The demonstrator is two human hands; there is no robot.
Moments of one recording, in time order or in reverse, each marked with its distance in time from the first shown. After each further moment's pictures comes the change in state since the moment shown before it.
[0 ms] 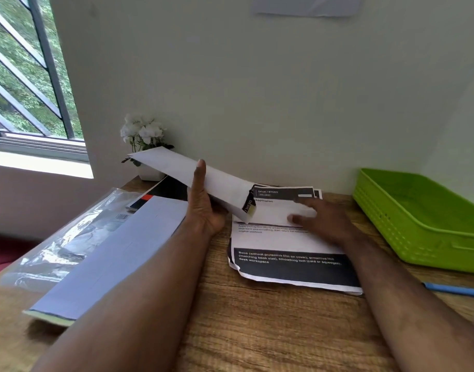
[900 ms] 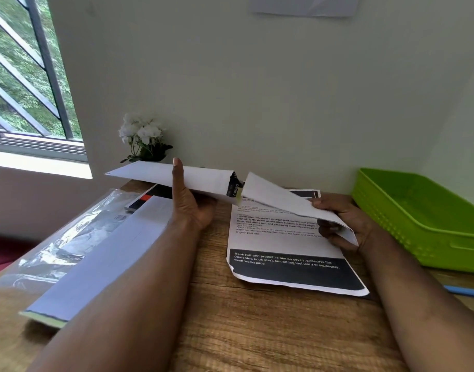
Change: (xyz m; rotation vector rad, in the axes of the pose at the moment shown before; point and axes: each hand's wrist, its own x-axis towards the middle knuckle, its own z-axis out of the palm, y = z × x) left_hand 0.008 0.019 -0.009 -0.082 0.006 0.139; right_hand -0.014 -0.004 -0.025 1.274 -0.195 0.375
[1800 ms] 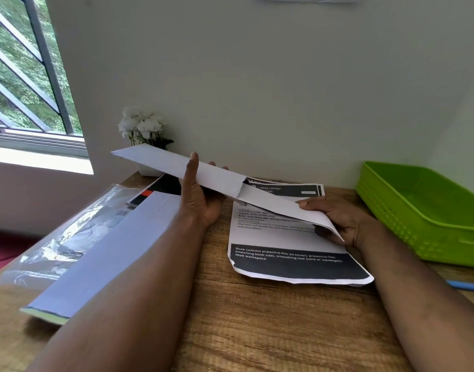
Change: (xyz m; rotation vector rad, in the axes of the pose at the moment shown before) left_hand 0.002 -0.010 0.002 0.037 -0.074 -0.050; right_hand 0.016 0.008 0.008 -0.147 -0.033 0.121
